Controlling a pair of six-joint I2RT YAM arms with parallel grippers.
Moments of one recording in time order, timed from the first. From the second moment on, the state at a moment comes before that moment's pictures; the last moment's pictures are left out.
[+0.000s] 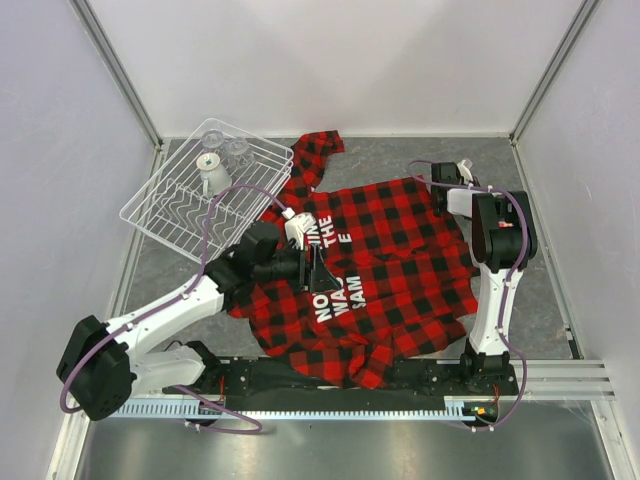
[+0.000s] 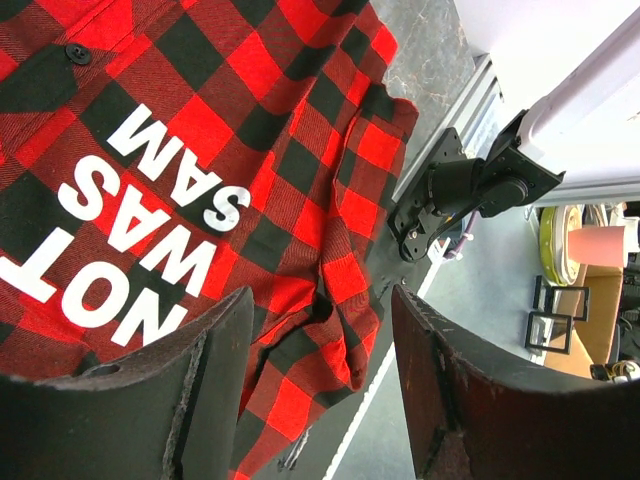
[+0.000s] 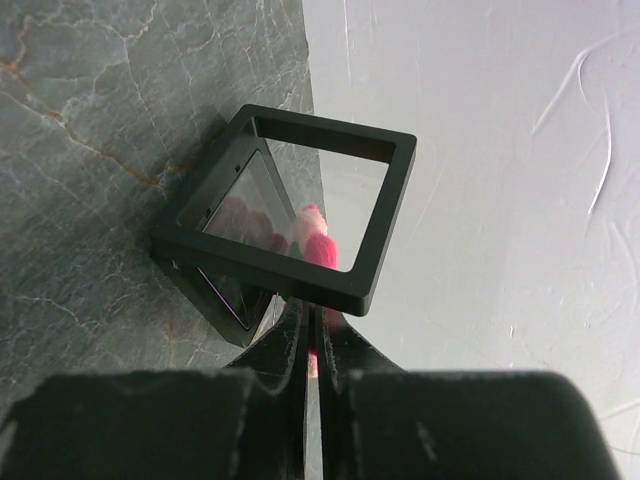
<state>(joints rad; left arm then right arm) -0.71 1.13 0.69 -0.07 0.51 -0.62 0.06 2.19 1.35 -0.12 1.16 -0.40</state>
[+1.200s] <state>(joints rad) -0.71 1.15 0.71 -0.07 0.53 -0.62 0.07 2.23 1.38 -0.08 1.17 -0.43</state>
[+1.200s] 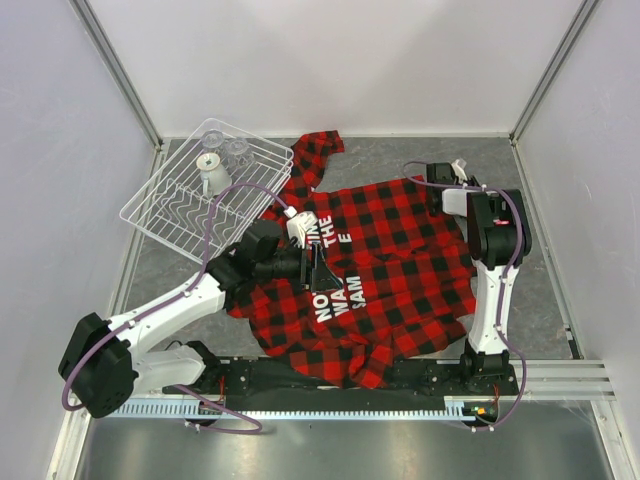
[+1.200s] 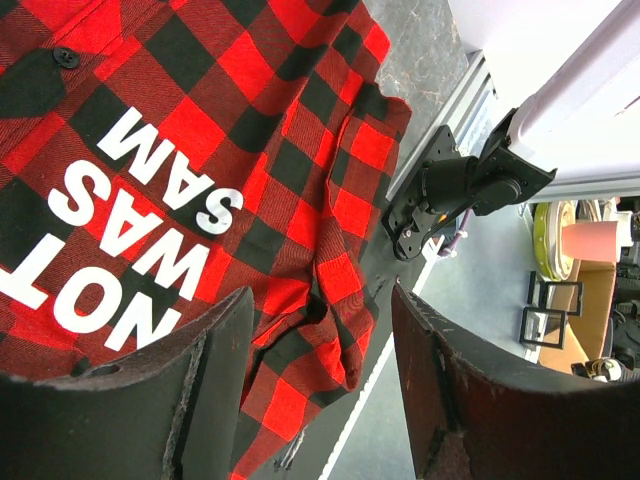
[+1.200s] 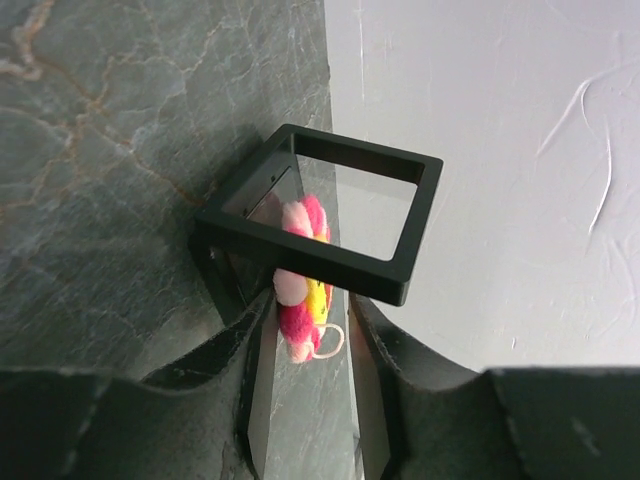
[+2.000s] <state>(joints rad) -0.69 1.09 0.71 -0.08 0.52 -0.62 0.28 1.93 1.29 -0.46 0.87 -0.03</state>
